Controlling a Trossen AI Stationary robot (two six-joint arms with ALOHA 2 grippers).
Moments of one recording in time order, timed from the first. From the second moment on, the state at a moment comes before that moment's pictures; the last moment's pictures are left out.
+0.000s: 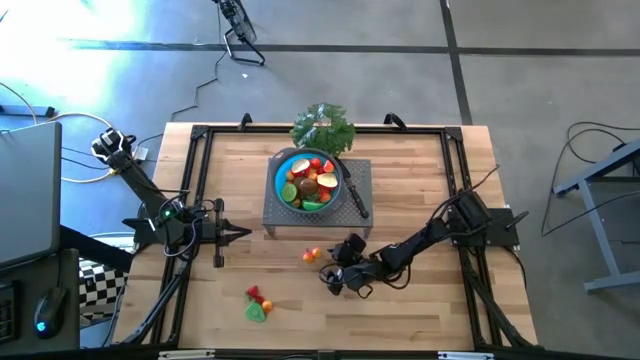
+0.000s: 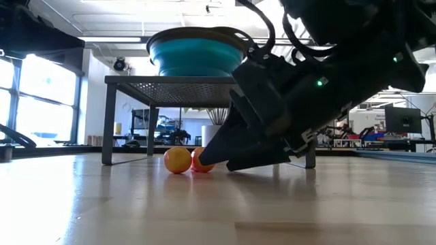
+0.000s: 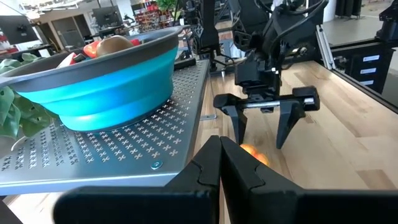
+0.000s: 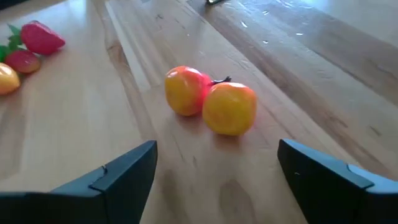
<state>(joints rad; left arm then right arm) -0.84 0.51 0.11 0.31 -0.94 0.06 0.43 2.07 0.96 0.42 0.60 0.73</state>
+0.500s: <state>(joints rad) -0.84 0.51 0.11 0.31 -0.94 0.06 0.37 2.07 0.98 0.39 0.55 0.57</state>
